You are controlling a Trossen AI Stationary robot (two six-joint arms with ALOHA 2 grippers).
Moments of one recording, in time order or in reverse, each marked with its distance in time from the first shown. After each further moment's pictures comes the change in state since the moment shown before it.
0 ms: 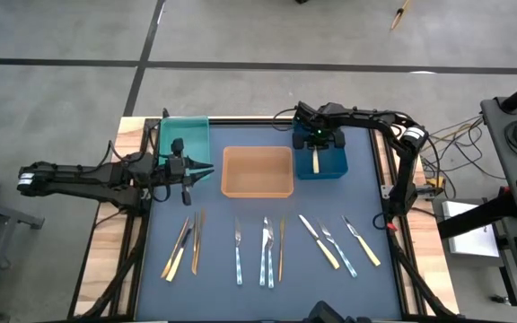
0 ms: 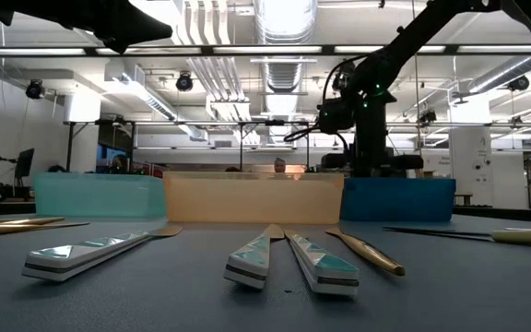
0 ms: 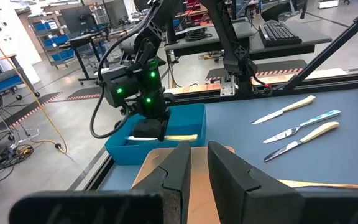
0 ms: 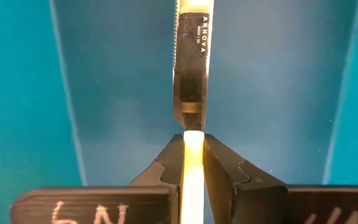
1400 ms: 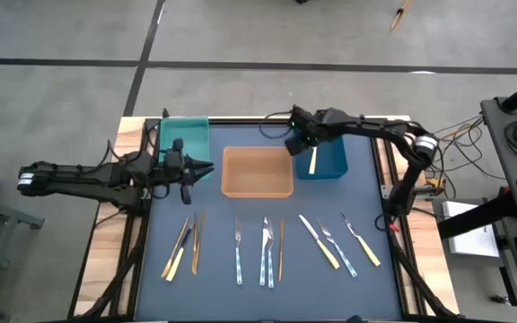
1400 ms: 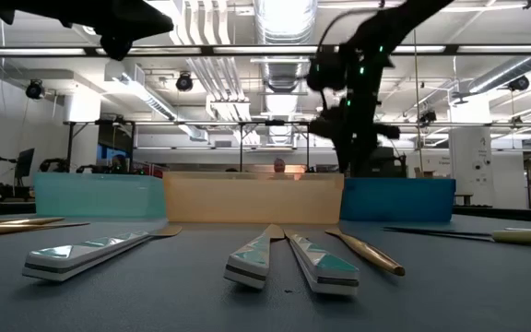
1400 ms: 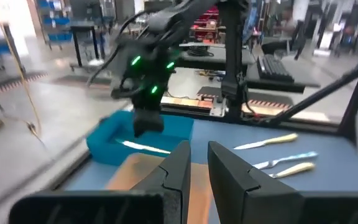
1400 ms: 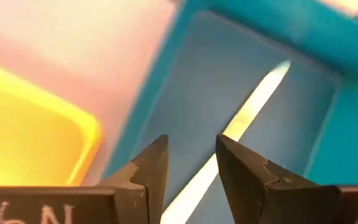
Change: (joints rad) left arm 0.000 0.000 0.000 0.043 0.000 -0.259; right arm 0.181 -0.147 0.016 0.064 0.235 -0.344
